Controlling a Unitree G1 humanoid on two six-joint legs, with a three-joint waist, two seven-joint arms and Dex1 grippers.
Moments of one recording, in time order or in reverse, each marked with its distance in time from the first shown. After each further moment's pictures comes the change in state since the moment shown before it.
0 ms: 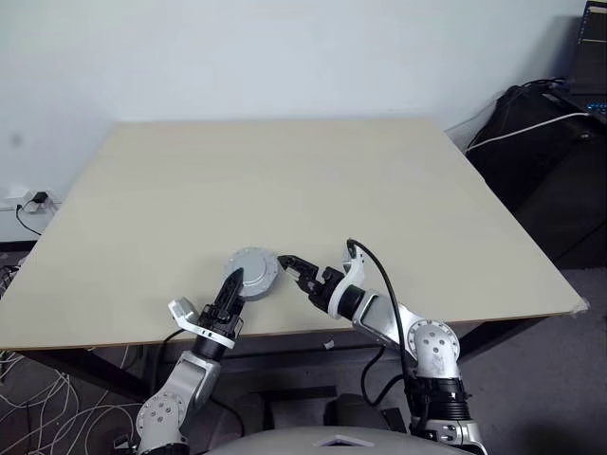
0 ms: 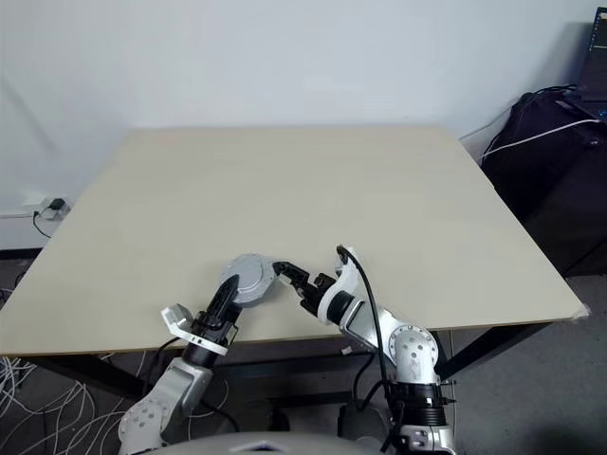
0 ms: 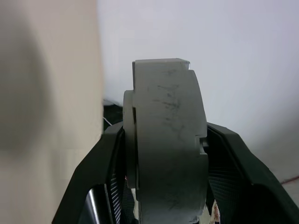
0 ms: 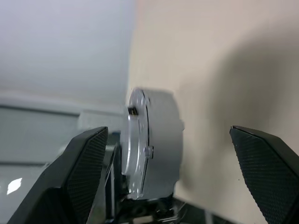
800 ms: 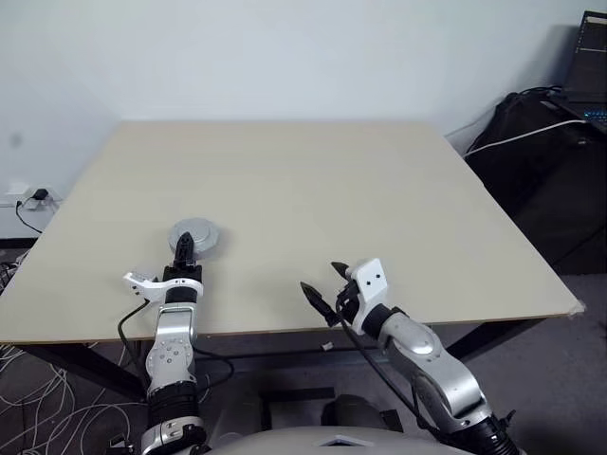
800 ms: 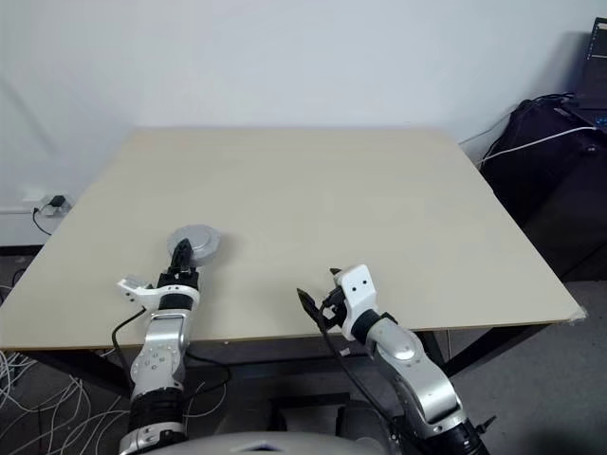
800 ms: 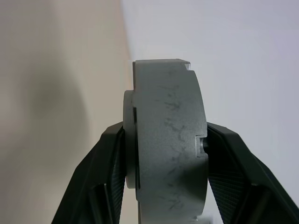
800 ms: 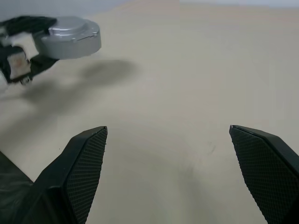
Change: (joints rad) left arm -0.339 -0.017 0.144 0.196 0.127 -0.470 0.270; right arm 0.200 -0.366 0.418 -0.147 -1.070 -0.716 0.476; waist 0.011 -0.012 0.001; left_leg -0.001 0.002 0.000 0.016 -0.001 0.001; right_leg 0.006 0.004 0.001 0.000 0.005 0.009
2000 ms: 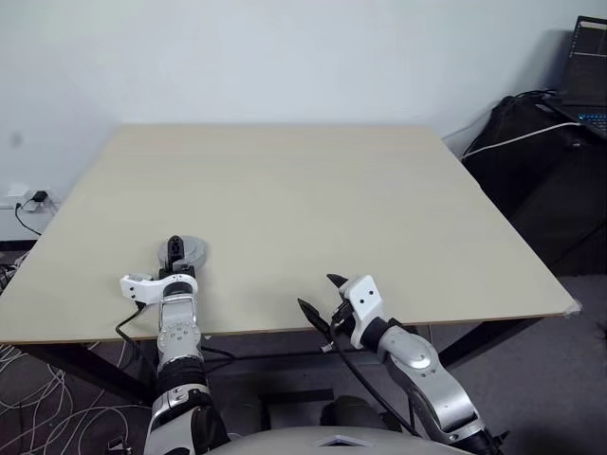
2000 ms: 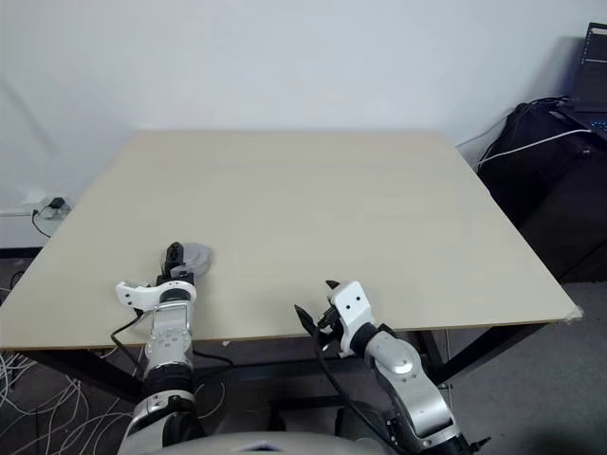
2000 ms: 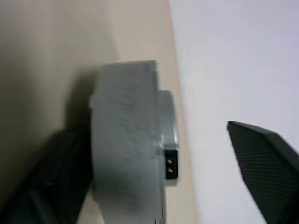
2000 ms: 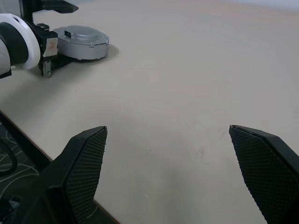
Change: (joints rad) left arm -0.154 -0.017 0.147 0.209 0.182 -0.135 0.105; right arm 0.053 0.057 -0.028 0.032 -0.102 -0.031 0.104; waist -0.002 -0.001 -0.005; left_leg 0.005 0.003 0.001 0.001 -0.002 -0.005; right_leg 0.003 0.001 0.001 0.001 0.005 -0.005
